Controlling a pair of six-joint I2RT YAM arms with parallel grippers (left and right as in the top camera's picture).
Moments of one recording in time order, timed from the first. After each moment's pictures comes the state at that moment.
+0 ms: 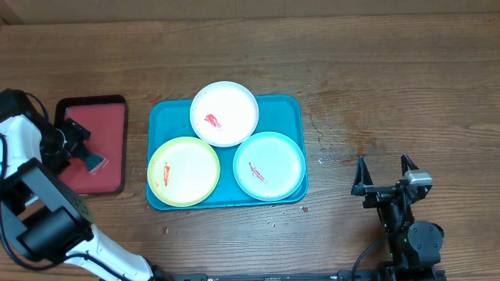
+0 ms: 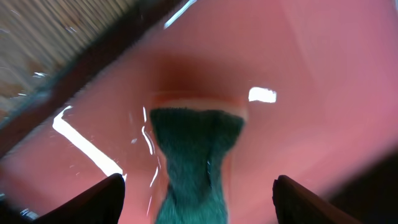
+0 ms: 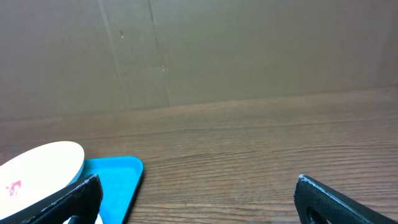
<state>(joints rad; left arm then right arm) 0.63 2.00 1.47 -0.89 0.09 -0.35 0.07 0.01 0.02 -0.04 -0.01 0.14</state>
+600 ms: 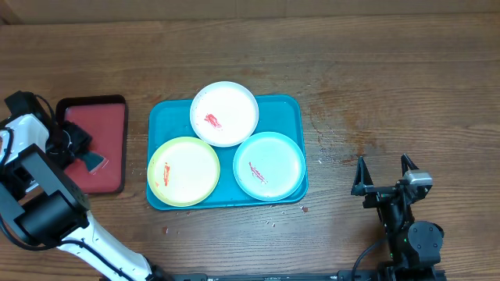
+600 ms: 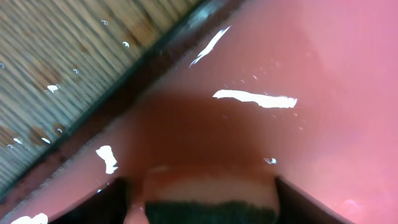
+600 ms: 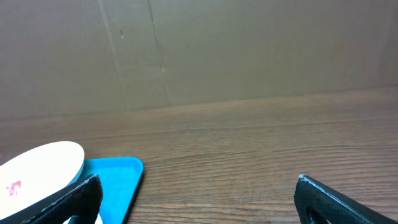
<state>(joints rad) 0.63 2.10 1.48 -0.77 0.01 -0.31 0.07 0.01 0.02 -0.03 -0.01 0.14</state>
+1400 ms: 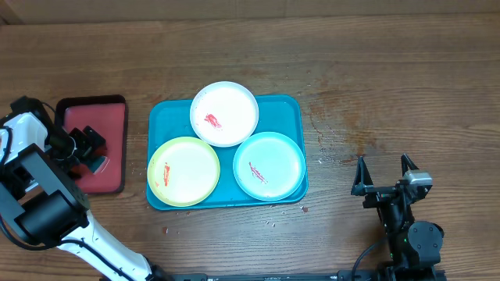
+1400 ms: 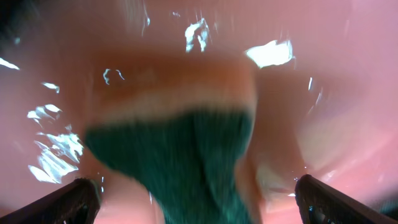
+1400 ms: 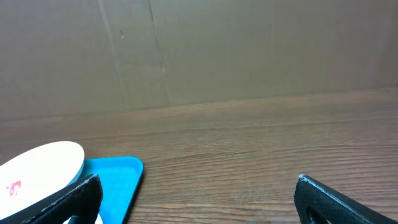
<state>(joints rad) 0.62 2.11 1.50 -1.00 0.10 -0.29 0.07 0.01 0.02 -0.04 -0.01 0.14</state>
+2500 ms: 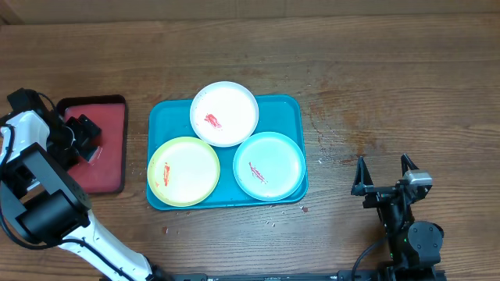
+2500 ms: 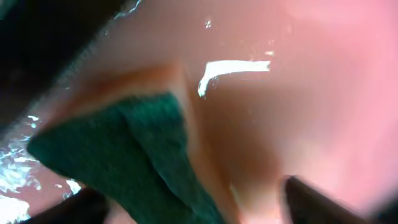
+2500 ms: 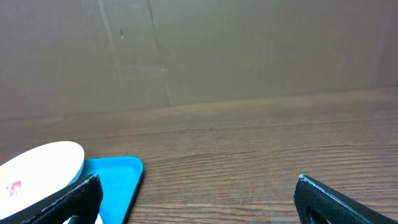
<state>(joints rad) 0.62 2.11 1.50 -0.83 0.12 -0.29 0.07 0.01 0.02 -0.04 -0.01 0.14</state>
